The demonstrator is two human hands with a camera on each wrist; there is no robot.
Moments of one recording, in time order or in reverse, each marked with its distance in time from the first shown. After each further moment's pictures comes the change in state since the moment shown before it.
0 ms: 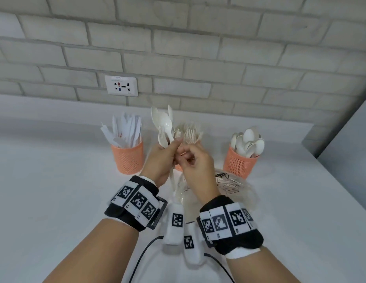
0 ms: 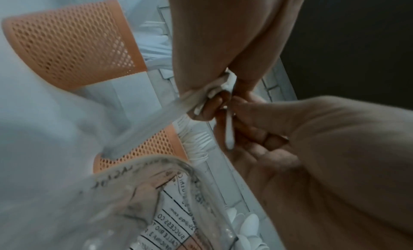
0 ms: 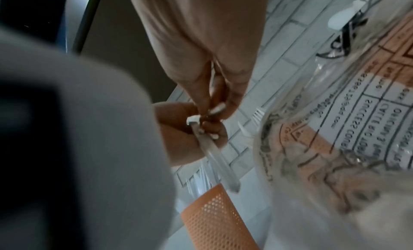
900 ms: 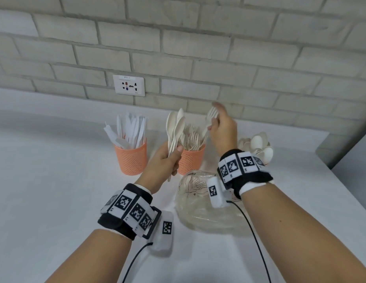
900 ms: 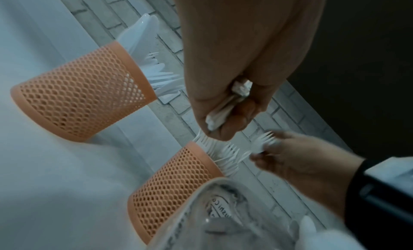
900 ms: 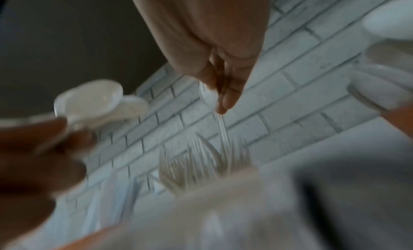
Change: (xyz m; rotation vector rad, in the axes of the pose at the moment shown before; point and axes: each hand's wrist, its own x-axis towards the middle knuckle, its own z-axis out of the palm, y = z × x) left_hand 0.005 -0.010 -0.012 0.296 -0.115 0.086; right_hand 0.113 0.031 -0.037 -0.313 0.108 0.005
